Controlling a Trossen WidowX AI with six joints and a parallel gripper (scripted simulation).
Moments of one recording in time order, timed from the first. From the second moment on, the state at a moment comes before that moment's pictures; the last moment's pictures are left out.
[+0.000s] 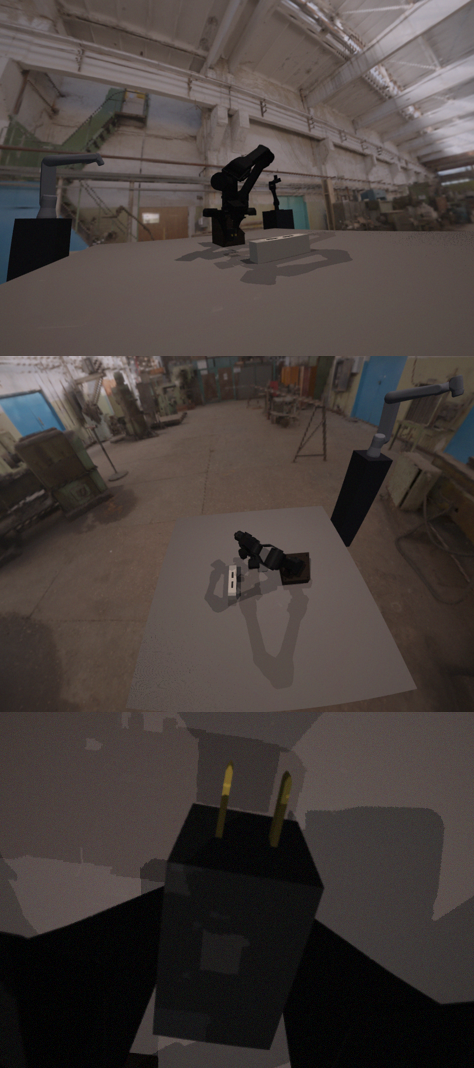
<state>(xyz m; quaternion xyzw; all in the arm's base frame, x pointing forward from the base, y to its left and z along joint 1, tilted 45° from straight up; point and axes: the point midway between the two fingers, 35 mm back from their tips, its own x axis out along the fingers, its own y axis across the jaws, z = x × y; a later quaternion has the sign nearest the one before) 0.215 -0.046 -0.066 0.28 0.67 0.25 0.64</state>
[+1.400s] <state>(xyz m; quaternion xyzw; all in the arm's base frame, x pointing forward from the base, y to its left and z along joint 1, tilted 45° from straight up) 0.239 0.032 -0.021 0.28 0.67 0.24 0.64</state>
